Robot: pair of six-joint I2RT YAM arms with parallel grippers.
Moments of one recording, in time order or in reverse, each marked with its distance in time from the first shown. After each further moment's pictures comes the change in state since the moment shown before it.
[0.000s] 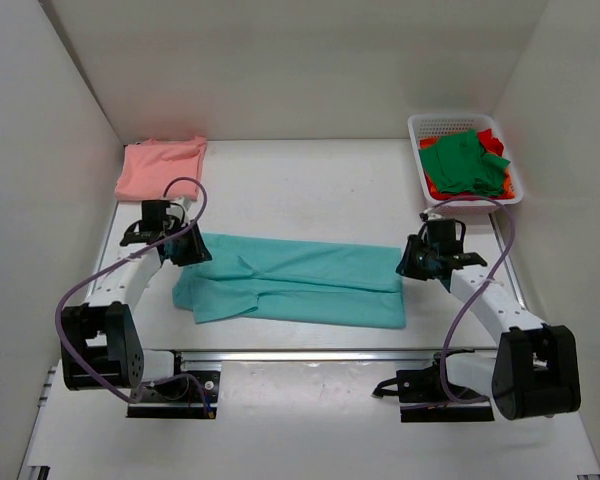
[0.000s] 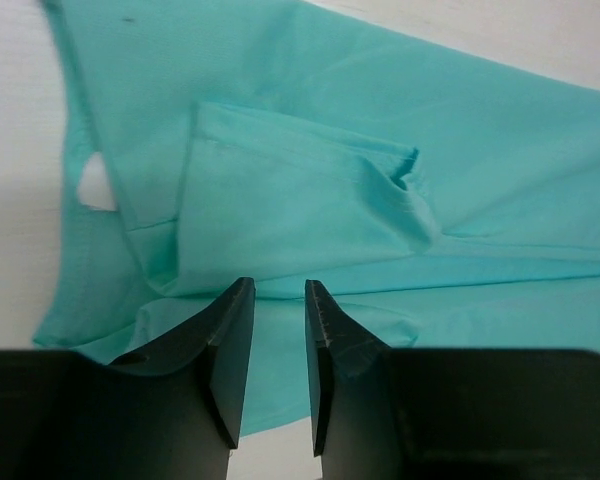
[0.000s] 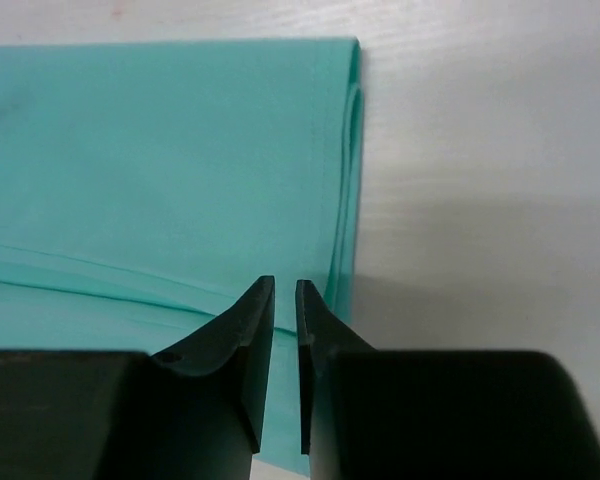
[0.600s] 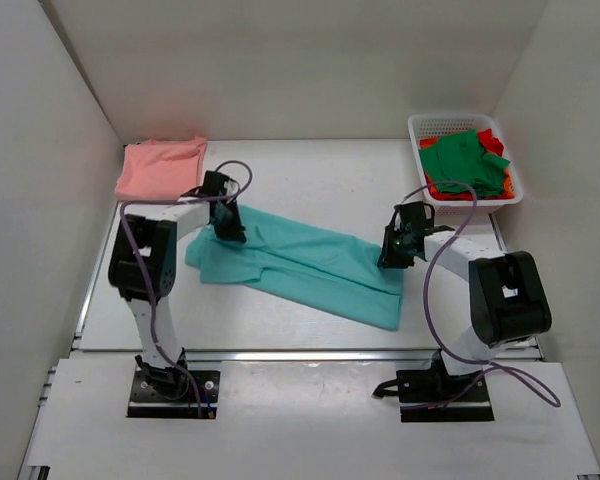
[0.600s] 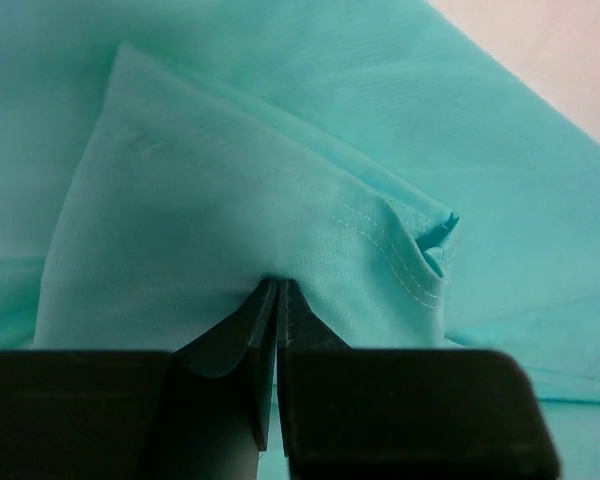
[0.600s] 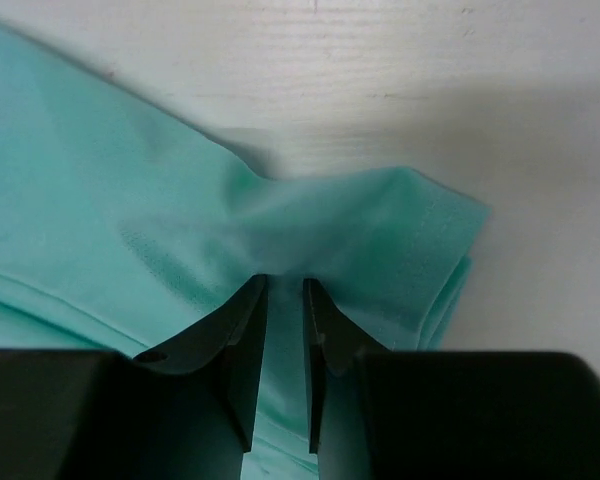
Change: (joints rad) left arm -0.267 0.565 0.359 0.089 -0.158 -0.227; right arm 0.075 0.434 0.219 0.072 -0.020 -0.002
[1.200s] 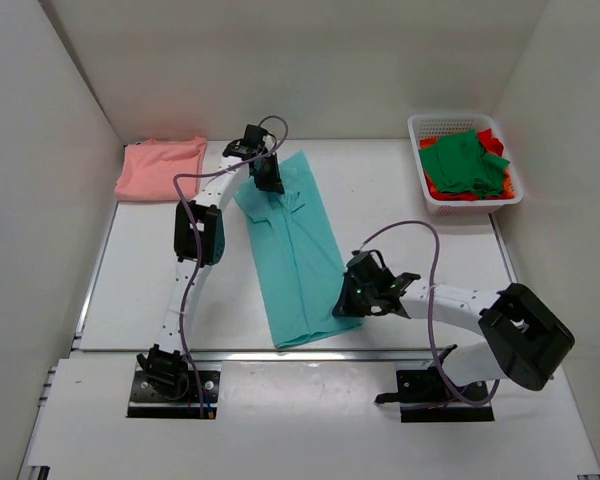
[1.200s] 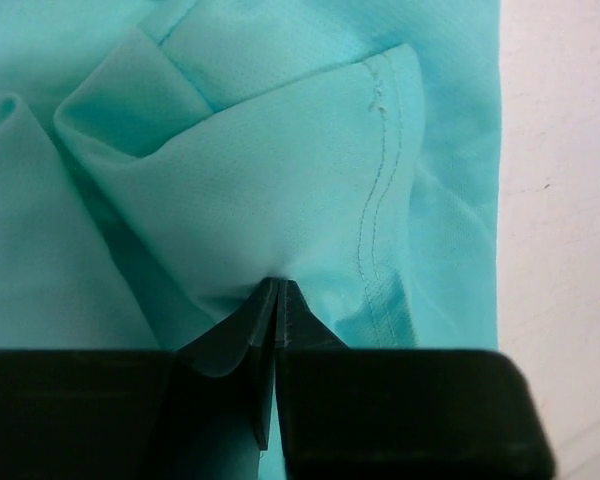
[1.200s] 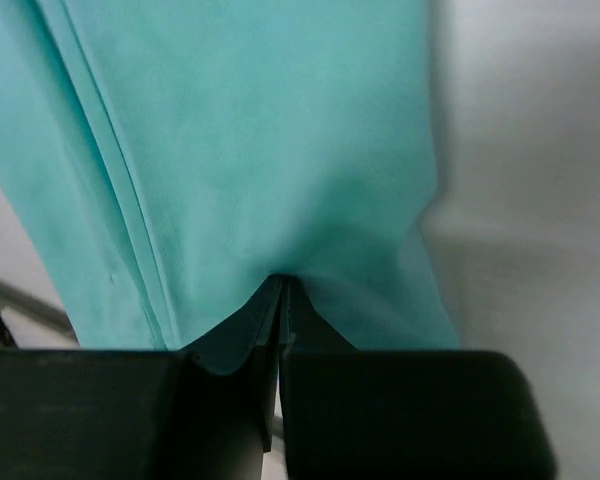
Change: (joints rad) left arm -0.092 0.802 1.309 -0.370 0.106 0.036; right arm 0.535 -0.234 -0.279 0.111 0.056 0.528
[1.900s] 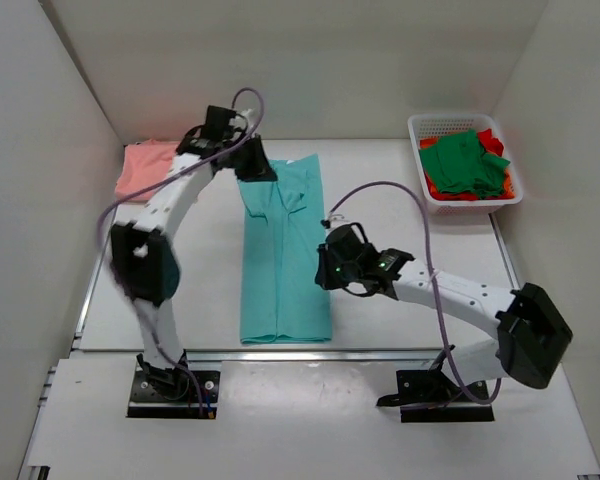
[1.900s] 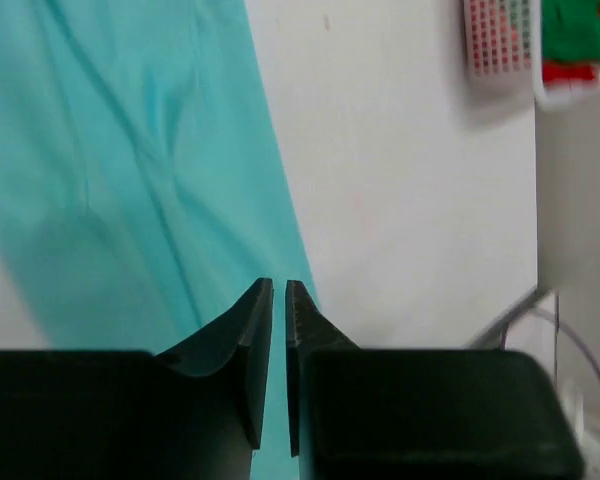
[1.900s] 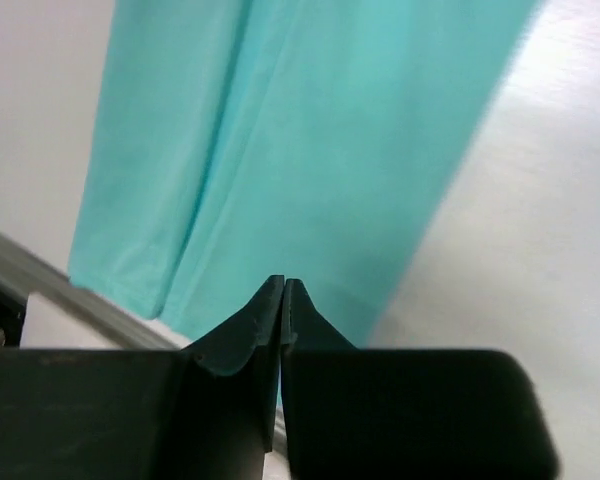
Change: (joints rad) left arm 0.013 -0.574 -0.470 0.051 0.198 -0.022; right arm 0.167 0.045 0.357 -0.145 0.142 -0.279
